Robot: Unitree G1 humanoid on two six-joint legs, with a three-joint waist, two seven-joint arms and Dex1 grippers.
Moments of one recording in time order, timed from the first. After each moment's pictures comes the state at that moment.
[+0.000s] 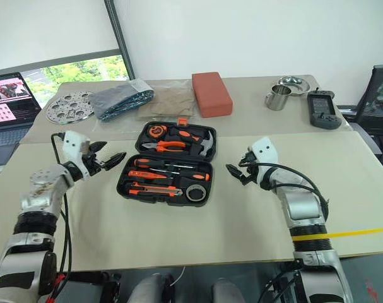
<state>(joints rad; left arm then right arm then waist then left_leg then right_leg) -0.63 0.57 0.14 0.76 -0.16 -0.01 -0.68 -0.47 -0.43 0.00 0.12 0.09 0.49 0.52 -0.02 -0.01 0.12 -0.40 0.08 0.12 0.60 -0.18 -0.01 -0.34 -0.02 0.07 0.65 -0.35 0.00</state>
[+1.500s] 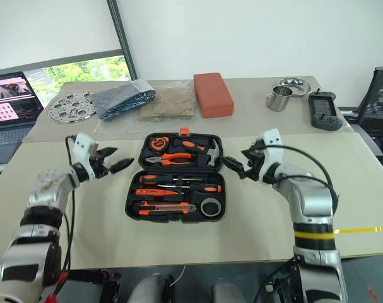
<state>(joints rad) -0.72 0.58 0.15 0.77 -0.27 0.21 -1.00 -0.55 -0.43 -0.14 0.02 0.37 0.84 0.64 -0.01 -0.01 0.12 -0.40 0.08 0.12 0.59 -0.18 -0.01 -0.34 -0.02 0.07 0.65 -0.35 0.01</state>
